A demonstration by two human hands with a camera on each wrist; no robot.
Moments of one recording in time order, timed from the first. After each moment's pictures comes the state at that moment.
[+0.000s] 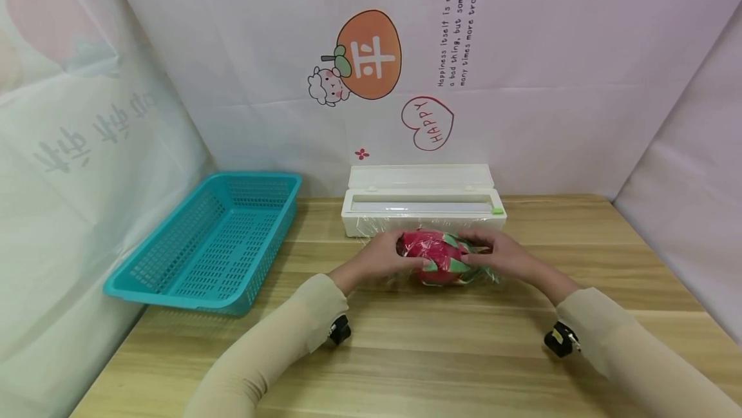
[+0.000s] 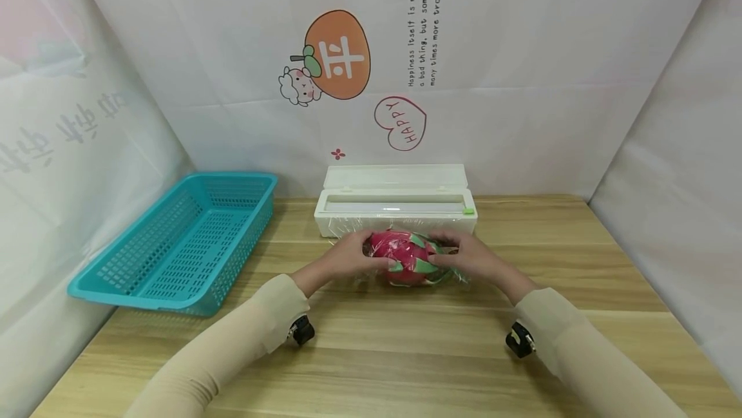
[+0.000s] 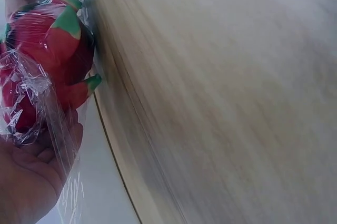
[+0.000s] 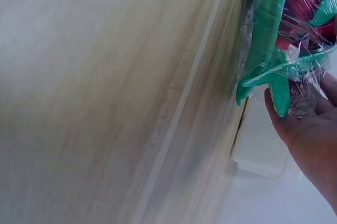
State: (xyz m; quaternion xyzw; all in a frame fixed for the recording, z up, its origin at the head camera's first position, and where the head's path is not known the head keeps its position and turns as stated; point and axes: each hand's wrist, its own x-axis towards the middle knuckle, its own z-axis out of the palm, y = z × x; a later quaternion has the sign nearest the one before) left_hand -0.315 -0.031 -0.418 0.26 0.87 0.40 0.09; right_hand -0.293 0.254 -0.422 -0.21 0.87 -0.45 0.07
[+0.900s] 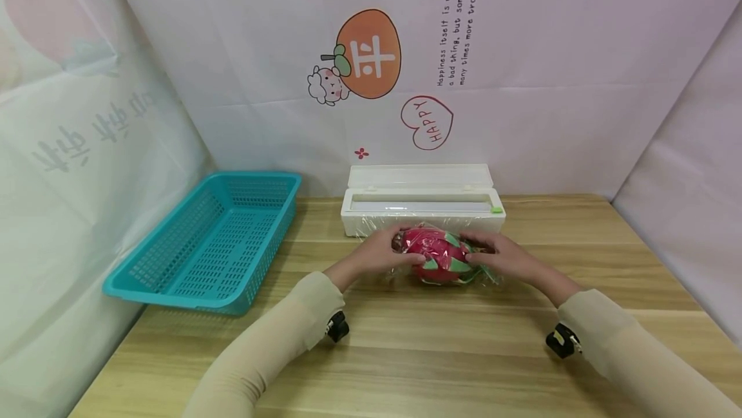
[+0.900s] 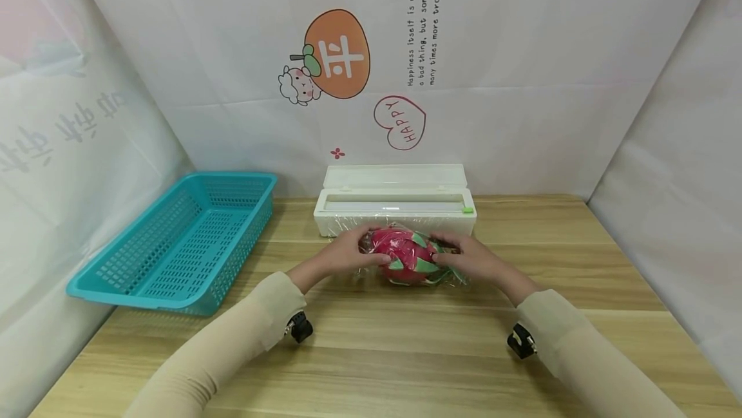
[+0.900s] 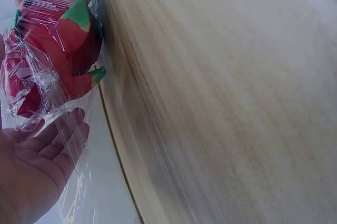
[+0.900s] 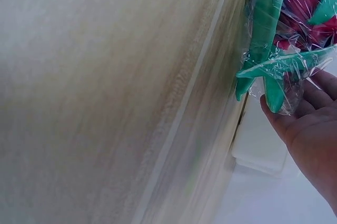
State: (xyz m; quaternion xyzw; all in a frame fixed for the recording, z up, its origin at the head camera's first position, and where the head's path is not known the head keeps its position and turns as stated) left_hand -0.324 -0.036 -0.417 0.28 0.88 0.38 0.08; right_hand -0.289 0.260 -0.423 -0.24 0.87 -0.44 0.07
